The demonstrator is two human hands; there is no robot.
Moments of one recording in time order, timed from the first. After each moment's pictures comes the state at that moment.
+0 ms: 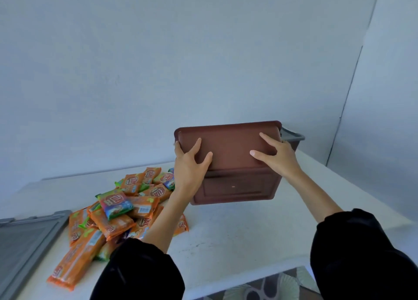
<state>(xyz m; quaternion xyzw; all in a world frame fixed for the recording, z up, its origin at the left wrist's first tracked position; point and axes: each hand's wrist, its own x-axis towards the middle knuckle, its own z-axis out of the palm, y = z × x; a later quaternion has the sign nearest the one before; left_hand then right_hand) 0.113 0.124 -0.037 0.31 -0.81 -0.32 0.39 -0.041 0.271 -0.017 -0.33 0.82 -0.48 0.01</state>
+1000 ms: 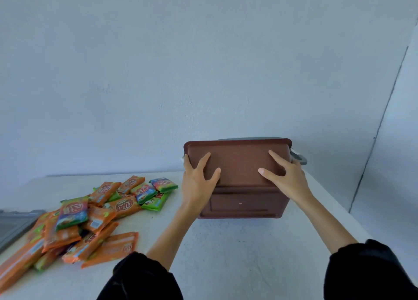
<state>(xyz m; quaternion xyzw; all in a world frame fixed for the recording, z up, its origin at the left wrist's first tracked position) -0.040 0.179 -0.053 0.39 -0.79 -0.27 0.38 -0.217 0.300 -0.044 -0.39 0.79 -0.47 0.04</state>
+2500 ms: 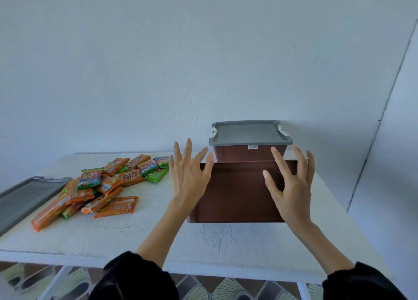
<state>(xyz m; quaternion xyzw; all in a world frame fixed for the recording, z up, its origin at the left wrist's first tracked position) -0.043 0.285 -0.051 0.47 -0.81 0.02 0.35 -0.222 0.398 -0.100 -0.46 0.69 -0.49 -0.27</state>
